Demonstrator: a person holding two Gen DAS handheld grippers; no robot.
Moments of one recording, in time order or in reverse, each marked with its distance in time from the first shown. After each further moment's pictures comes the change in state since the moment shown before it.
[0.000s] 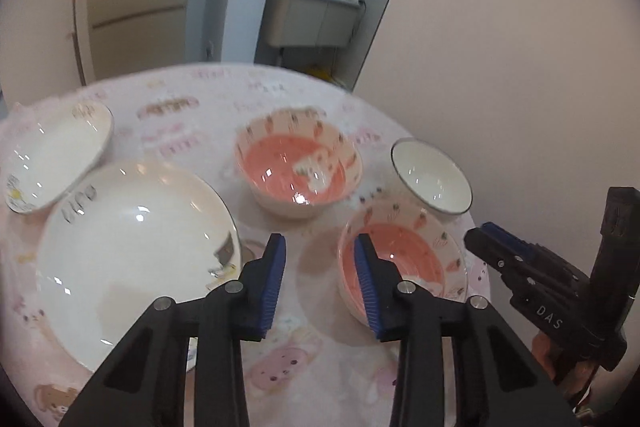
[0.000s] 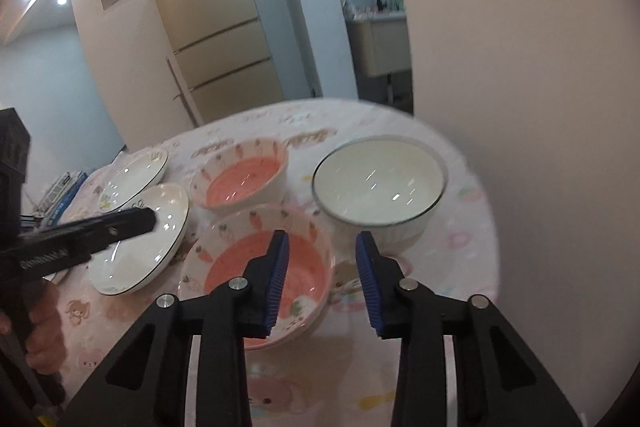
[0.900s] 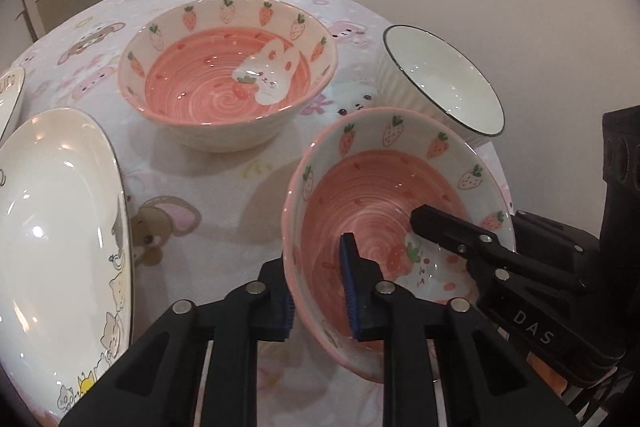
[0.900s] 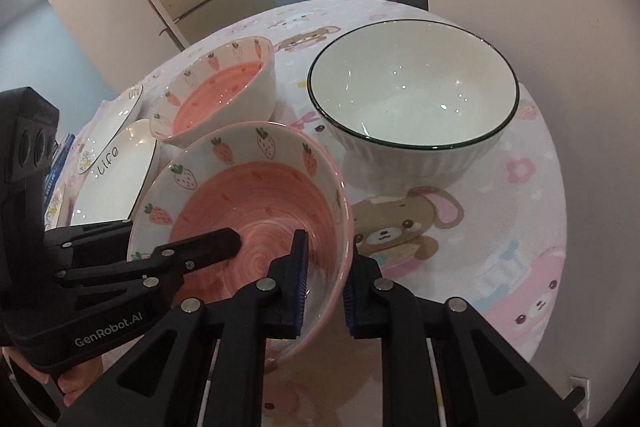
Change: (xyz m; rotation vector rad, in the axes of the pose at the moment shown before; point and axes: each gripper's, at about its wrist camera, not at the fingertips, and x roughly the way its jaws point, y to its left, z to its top) left arm 0.097 -0.022 -0.017 0.071 0.309 -0.025; right arm 0.070 -0.004 -0.007 0.053 0.318 0.000
